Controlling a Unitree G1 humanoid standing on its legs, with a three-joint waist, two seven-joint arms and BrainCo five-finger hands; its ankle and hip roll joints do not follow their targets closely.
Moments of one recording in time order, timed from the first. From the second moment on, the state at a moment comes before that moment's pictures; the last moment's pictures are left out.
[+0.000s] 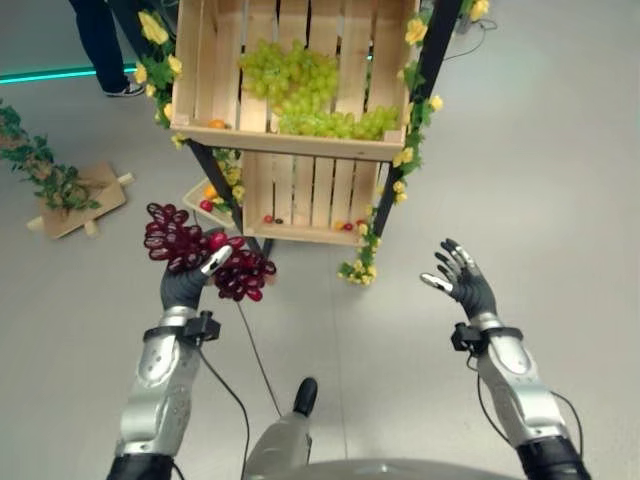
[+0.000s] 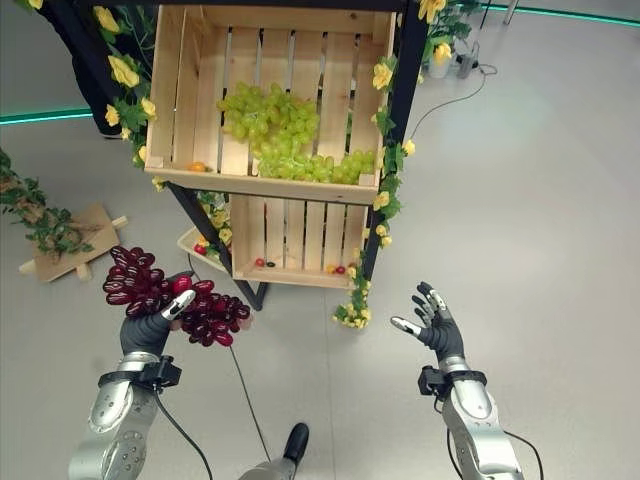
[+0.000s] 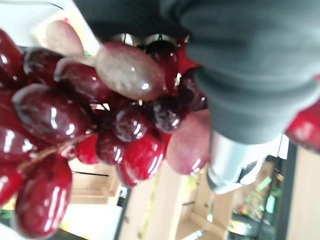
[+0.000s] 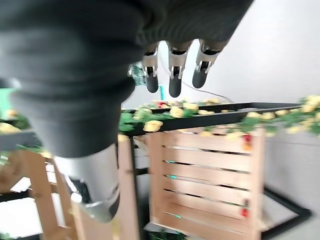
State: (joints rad) left arm 0.08 0.37 0.07 -0.15 -0.56 -0.10 0.05; right arm -0.01 -0.27 0.02 0.06 0.34 -0.05 0.00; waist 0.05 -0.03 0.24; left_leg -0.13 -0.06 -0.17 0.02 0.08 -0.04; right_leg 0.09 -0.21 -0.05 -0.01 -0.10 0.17
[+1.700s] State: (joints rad) left arm -1.42 1.04 -0.77 1.10 -0.36 0.01 0.02; right arm -0.04 -0.25 0.29 0.40 0.37 0.02 0.04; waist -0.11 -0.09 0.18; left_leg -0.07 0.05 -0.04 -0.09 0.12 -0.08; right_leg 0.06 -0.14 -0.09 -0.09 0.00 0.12
